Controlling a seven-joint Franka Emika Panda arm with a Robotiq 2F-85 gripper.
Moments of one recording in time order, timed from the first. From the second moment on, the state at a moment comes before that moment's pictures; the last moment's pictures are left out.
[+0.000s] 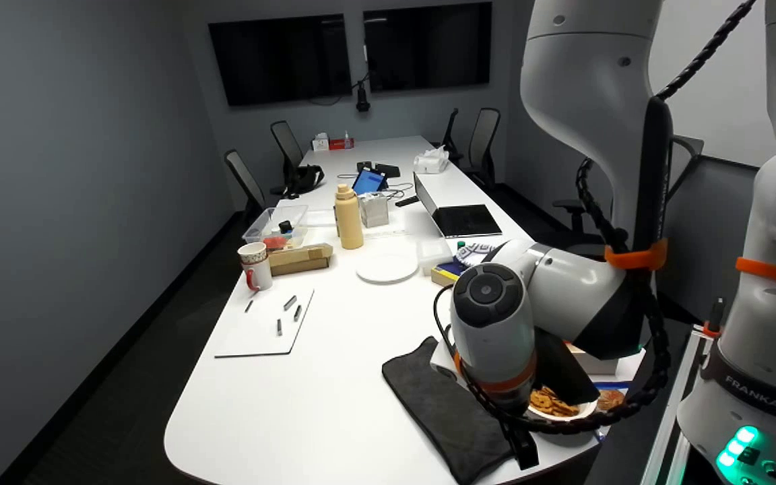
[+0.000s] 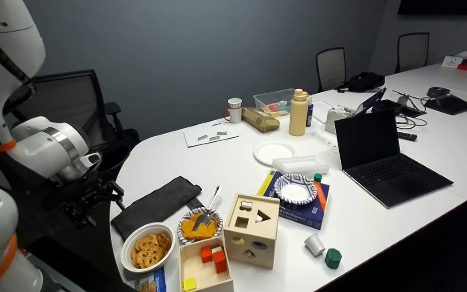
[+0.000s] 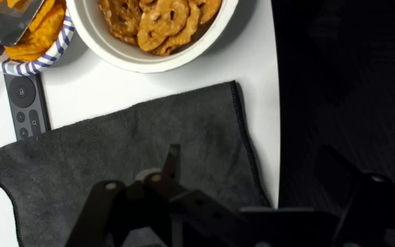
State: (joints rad) arm 0.27 0.26 0.34 -2.75 -1.01 2.66 0.62
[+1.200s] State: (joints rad) arm 0.31 0.63 0.23 -2.53 -1.30 2.69 0.78
